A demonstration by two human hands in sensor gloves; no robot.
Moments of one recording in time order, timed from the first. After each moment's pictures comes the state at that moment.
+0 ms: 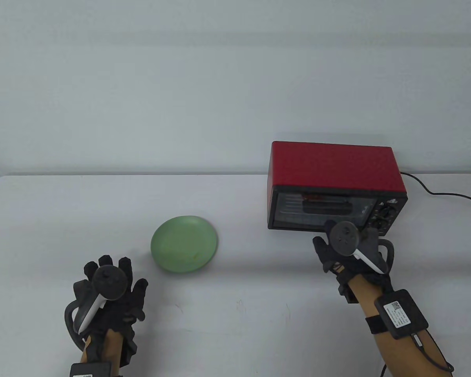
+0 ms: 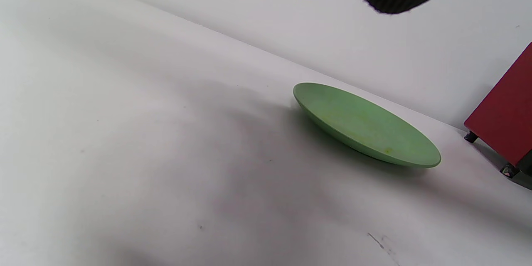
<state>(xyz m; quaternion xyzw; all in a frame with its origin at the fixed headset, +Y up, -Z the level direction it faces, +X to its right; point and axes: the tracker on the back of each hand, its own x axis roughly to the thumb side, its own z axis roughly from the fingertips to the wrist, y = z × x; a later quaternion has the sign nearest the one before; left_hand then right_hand) -0.286 -0.696 -0.312 -0.10 0.13 0.17 0.97 0.265 -0.659 -0.418 -0.03 -0.10 0.99 0.09</state>
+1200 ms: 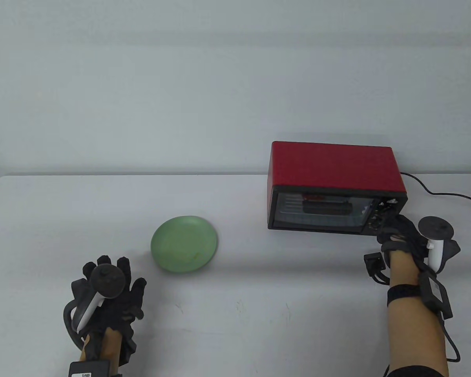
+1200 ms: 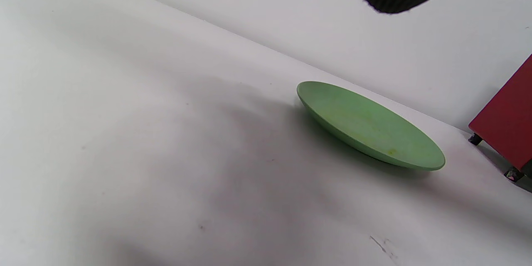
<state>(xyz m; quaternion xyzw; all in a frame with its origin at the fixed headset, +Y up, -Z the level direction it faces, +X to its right) -0.288 -0.694 -0.313 -0.10 0.13 0.18 0.97 0.411 -0.717 -0.452 -0.31 -0.01 0.79 0.53</state>
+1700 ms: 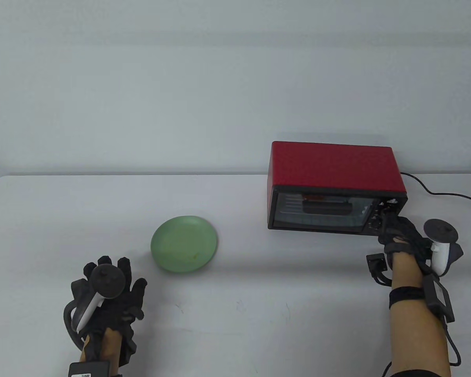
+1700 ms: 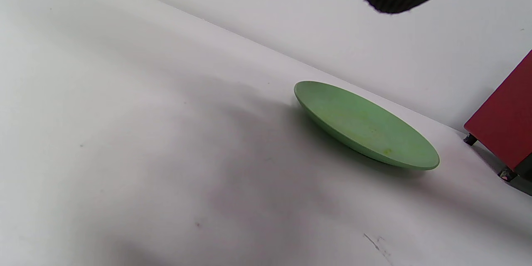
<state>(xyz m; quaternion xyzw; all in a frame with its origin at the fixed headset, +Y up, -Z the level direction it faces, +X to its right) -0.288 -0.694 -0.313 -0.10 0.13 0.18 0.97 0.401 -0.692 -0.447 -0.29 -0.07 0.90 0.33</state>
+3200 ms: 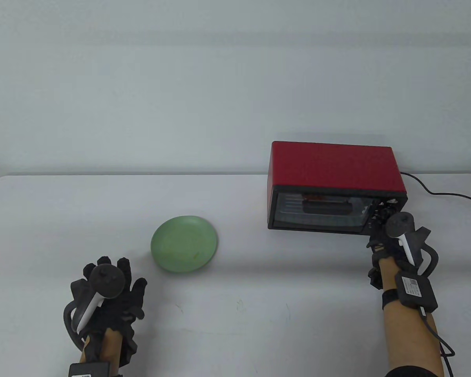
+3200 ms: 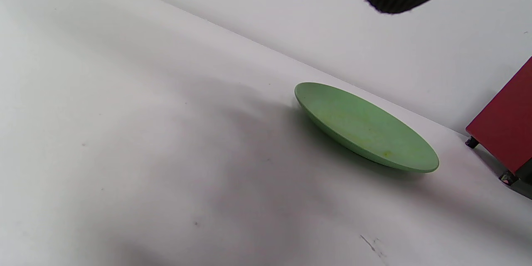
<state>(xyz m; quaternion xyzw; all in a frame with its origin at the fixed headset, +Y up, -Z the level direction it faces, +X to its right) -0.288 -0.693 -0.312 -0.10 0.13 0.18 0.97 0.377 -0.712 -0.464 -0.30 -0.05 0.95 0.11</state>
